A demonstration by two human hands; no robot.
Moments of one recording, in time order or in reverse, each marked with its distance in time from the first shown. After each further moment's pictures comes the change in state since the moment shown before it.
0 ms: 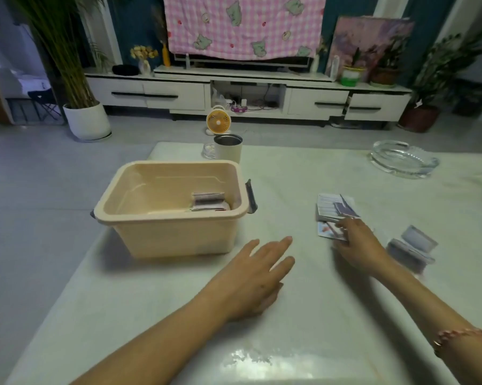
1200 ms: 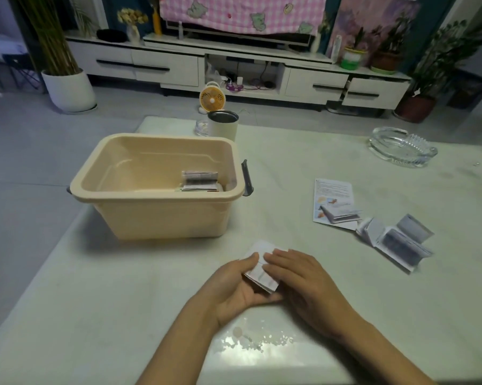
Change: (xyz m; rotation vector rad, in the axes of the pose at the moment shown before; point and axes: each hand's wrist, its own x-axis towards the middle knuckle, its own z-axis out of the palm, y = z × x) left_hand -0.003 0.022 0.013 -2.559 -0.035 -1.340; right_hand -0.097 -0.056 0.043 0.108 0.095 -0.826
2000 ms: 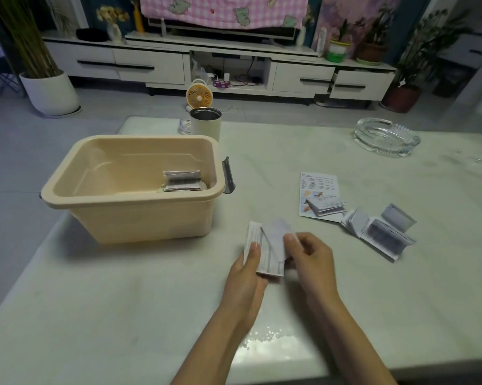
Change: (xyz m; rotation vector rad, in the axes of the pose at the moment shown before) left_hand 0.031 -0.041 0.025 0.136 0.071 0.482; right_hand 0.029 -0.010 -0.009 0.696 0.524 1.095
